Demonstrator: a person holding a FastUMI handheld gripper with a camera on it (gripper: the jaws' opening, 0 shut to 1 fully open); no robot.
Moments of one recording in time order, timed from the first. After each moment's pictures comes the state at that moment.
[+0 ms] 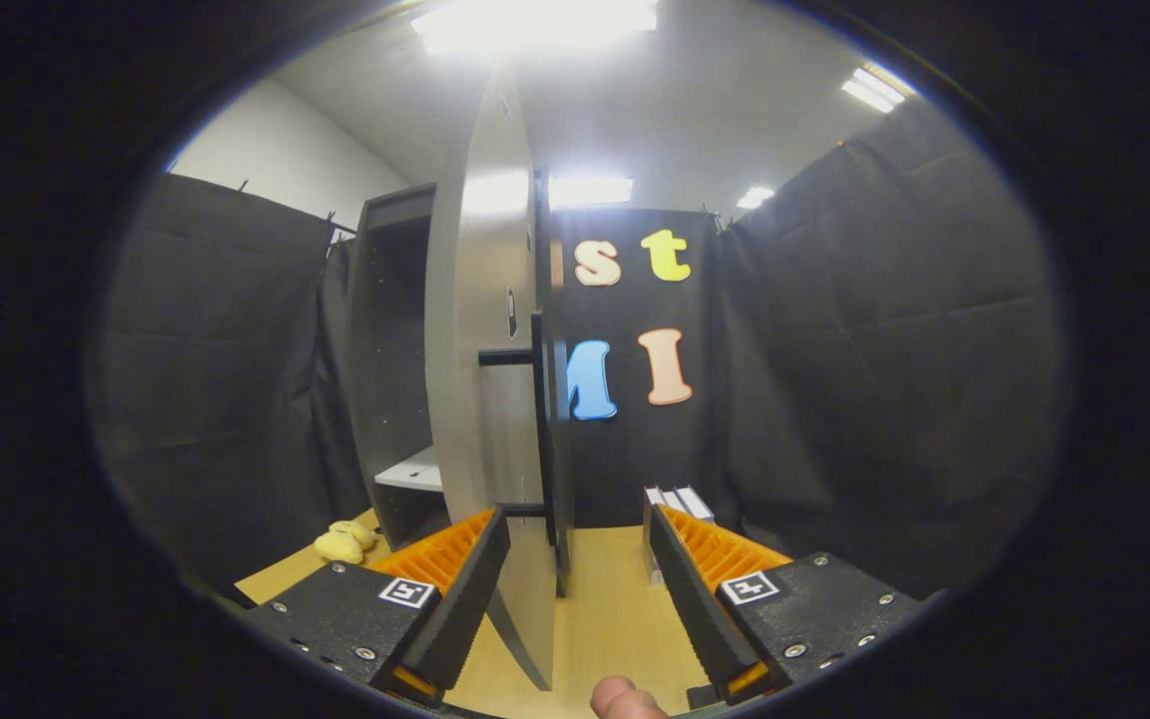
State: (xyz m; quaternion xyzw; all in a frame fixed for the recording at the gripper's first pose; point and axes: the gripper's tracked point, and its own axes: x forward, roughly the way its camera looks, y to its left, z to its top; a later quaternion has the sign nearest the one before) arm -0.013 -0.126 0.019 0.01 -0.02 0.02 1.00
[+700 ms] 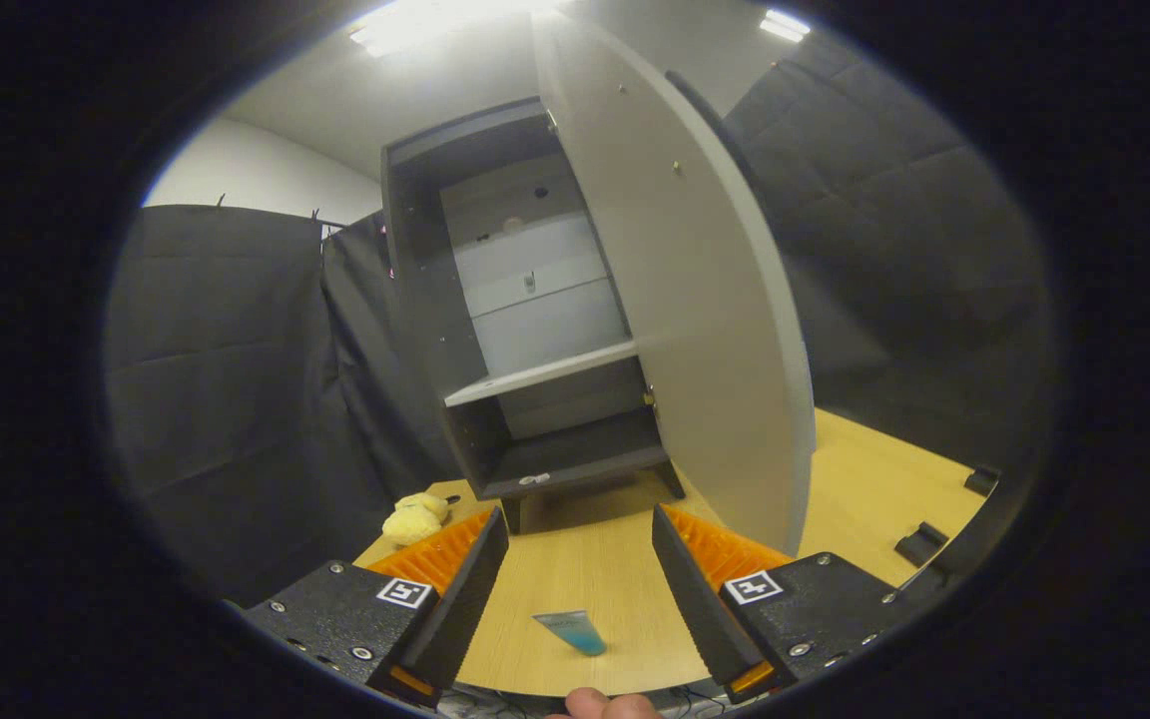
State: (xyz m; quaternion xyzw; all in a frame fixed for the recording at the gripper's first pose) arm -0.009 0.058 -0.193 0.13 0.07 0.04 0.99
